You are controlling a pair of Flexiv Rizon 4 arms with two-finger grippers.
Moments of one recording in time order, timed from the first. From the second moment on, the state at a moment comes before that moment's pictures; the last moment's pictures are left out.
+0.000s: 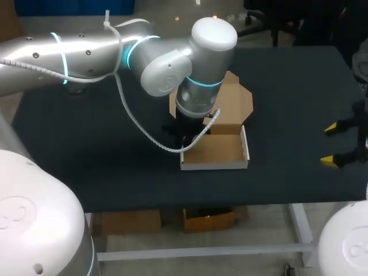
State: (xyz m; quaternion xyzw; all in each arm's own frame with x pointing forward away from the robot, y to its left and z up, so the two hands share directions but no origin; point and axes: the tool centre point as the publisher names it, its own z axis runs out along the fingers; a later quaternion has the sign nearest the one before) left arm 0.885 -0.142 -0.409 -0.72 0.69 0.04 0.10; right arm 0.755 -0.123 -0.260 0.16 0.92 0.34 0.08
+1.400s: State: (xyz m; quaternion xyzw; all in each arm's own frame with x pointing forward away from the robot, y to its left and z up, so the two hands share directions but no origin) left arm 0.875 -0.166 -0.392 -0.68 0.73 -0.08 0.01; right arm 0.757 -0.123 -0.261 0.16 0.92 0.34 0.08
